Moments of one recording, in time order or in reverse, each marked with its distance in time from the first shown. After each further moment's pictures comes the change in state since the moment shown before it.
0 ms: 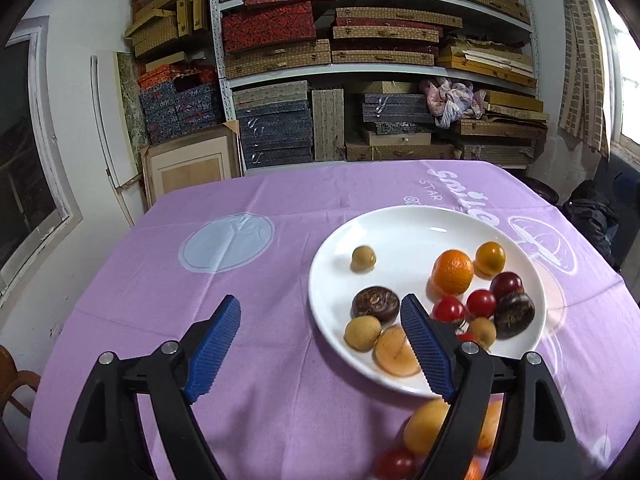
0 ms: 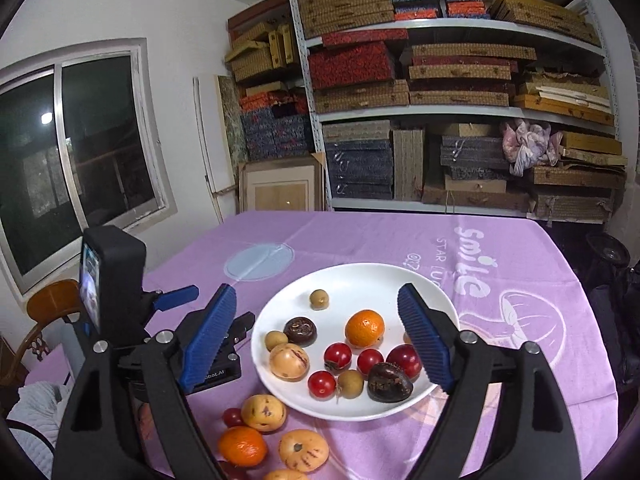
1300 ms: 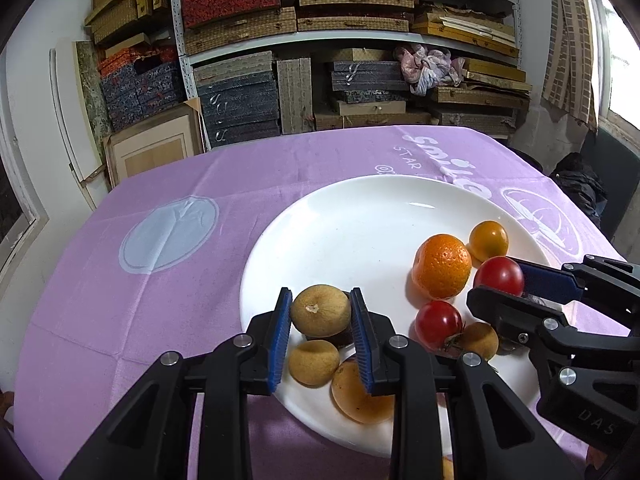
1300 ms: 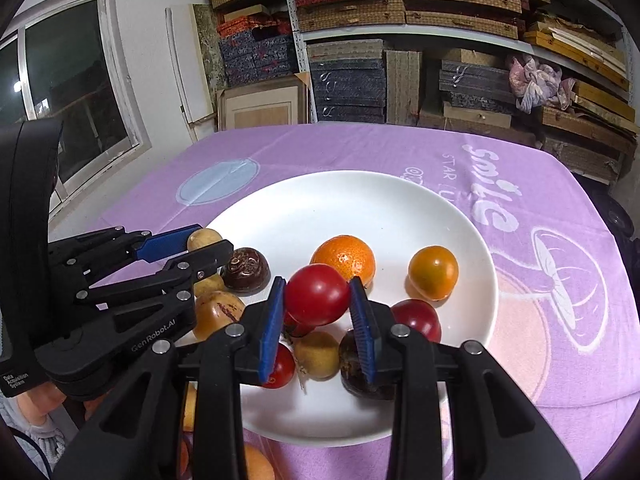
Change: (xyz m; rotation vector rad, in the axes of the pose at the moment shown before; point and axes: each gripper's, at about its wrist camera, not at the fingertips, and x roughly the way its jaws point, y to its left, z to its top) left arm 0.076 -0.035 0.005 0.057 0.097 -0.097; right arm 0.129 -0.031 -0.054 0.010 0.287 -0.049
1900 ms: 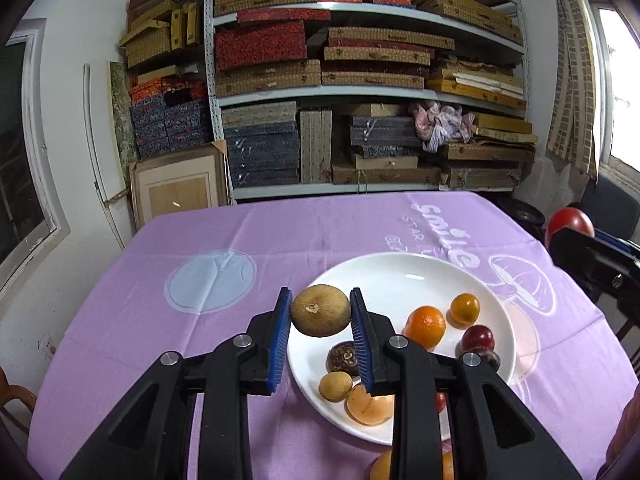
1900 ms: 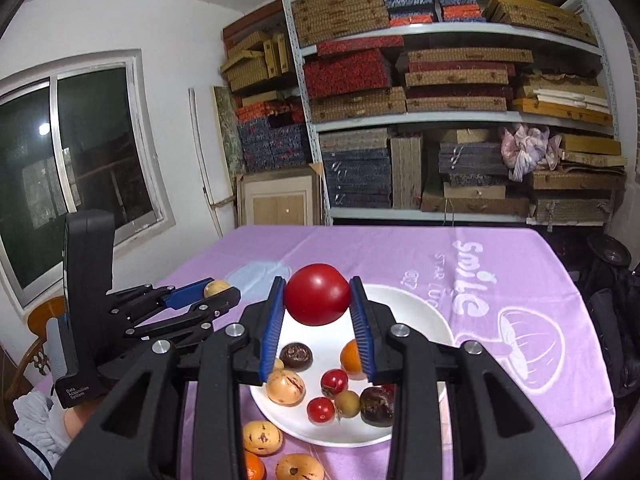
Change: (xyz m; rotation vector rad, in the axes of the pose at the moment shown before) left arm -0.075 0.011 0.034 -0.064 -0.144 0.035; right arm -0.119 0.012 0.044 0.016 -0.271 0.045
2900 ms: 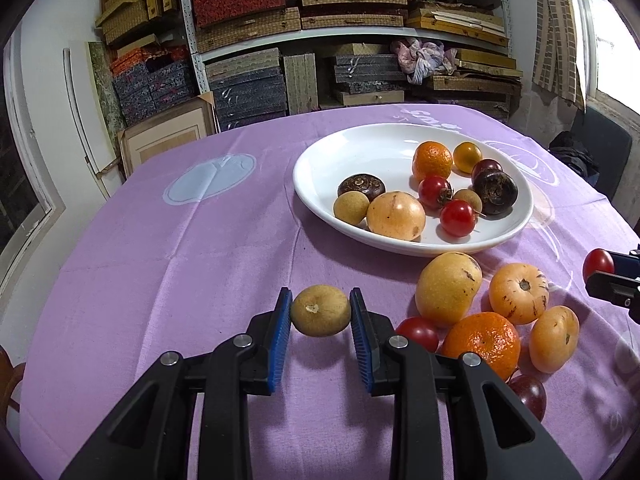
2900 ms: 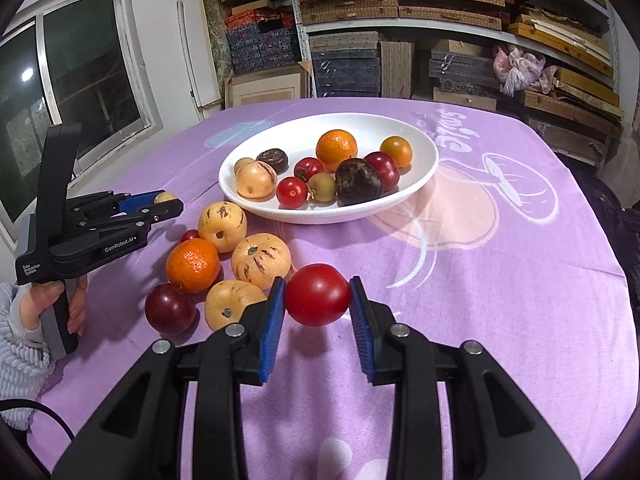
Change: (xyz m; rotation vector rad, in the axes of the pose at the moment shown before) left arm -0.013 0.023 -0.121 0.093 0.145 -0.015; right arm -0.025 -0.014 -0.152 -0.015 0.299 -0.045
